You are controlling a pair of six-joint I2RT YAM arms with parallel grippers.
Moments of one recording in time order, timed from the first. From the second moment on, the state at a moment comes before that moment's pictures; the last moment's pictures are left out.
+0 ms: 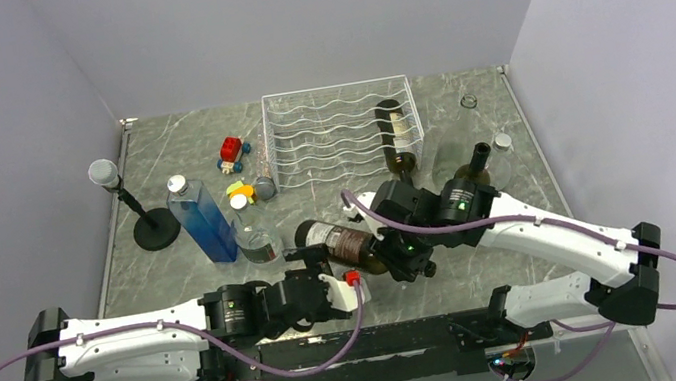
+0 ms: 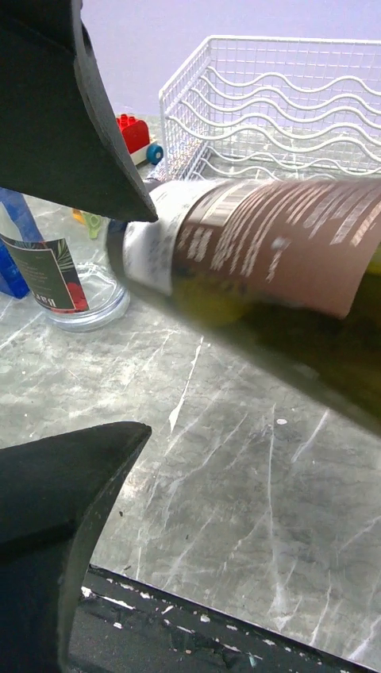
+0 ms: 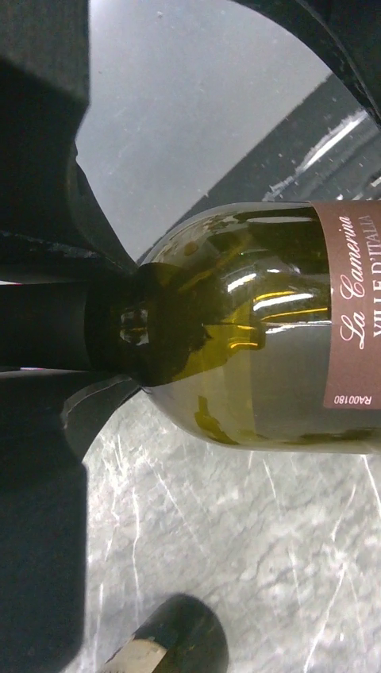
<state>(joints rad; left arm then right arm) -1.45 0.98 0.72 -0.38 -0.54 0.39 1.06 1.19 1.22 -1.19 -0.07 0.17</state>
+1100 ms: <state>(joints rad) -1.45 0.73 0.71 -0.01 -0.49 0.10 0.69 1.14 0.86 -0.77 -0.02 0.34</state>
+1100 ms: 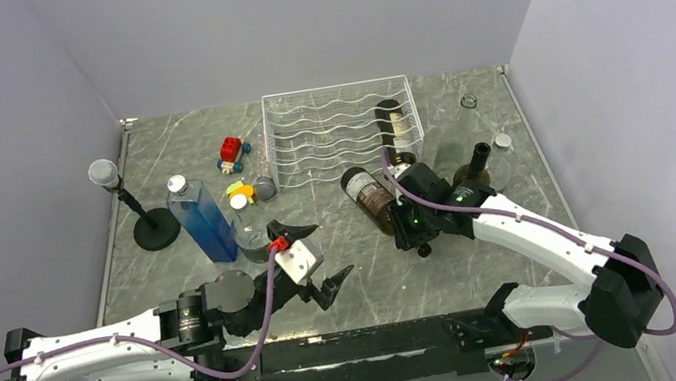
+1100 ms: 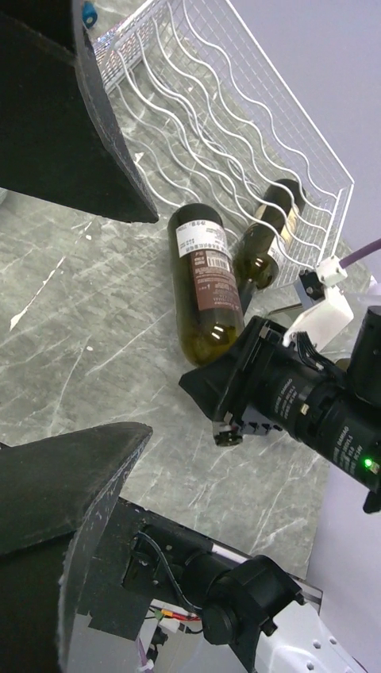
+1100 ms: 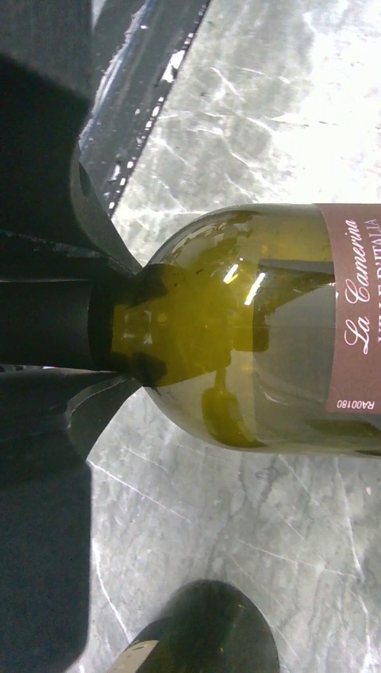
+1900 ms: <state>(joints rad) -1.45 0.62 0.71 -0.01 -0.54 0.06 0.65 1.28 0.70 -0.34 0.14 0.48</state>
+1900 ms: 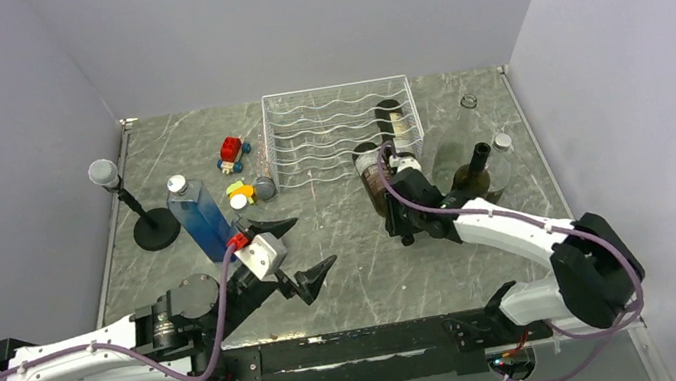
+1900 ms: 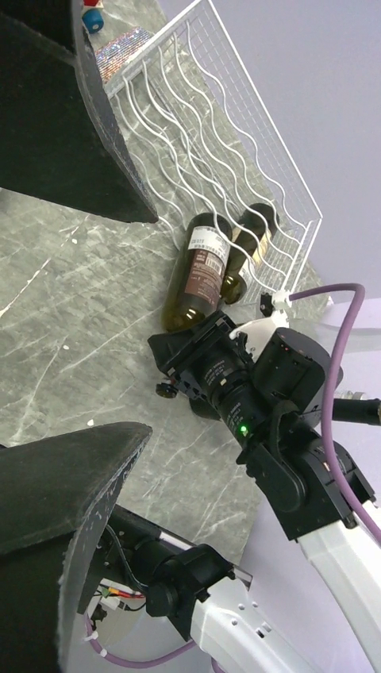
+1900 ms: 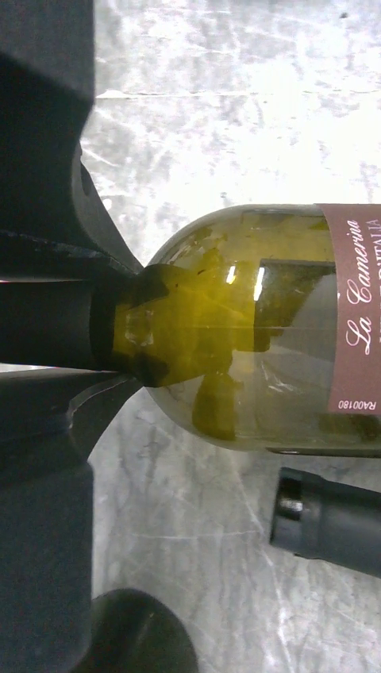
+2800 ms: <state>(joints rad) -1.45 0.64 0.71 -0.03 -0.55 0.06 0.61 1.73 0.91 0.04 0.25 0.52</state>
